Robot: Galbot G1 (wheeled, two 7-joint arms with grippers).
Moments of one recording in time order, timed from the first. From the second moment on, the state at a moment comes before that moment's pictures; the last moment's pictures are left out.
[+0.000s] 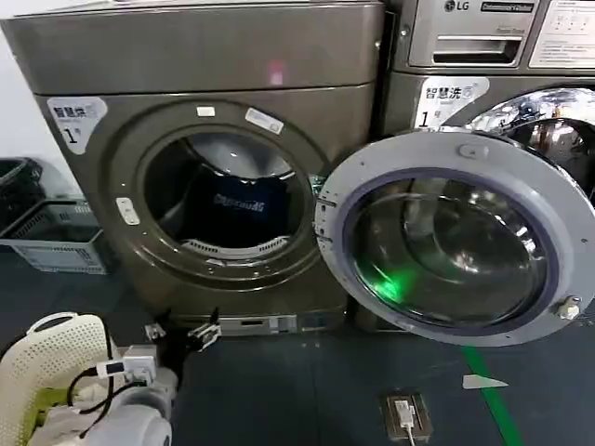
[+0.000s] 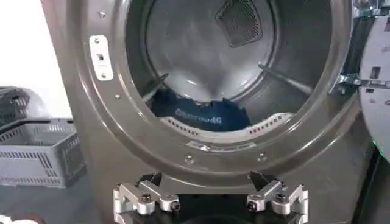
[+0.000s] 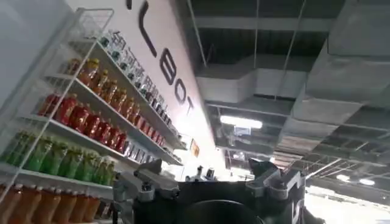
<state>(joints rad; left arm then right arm) 1.35 -1.49 -0.56 -2.26 0.00 0.74 0.00 -1.61 0.90 2.24 1.63 0.35 -0.17 -0.08</state>
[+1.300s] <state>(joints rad) 1.37 -1.48 -0.56 -2.27 0.01 0.74 0.00 -1.63 0.91 2.26 1.64 0.39 -0.16 -0.07</state>
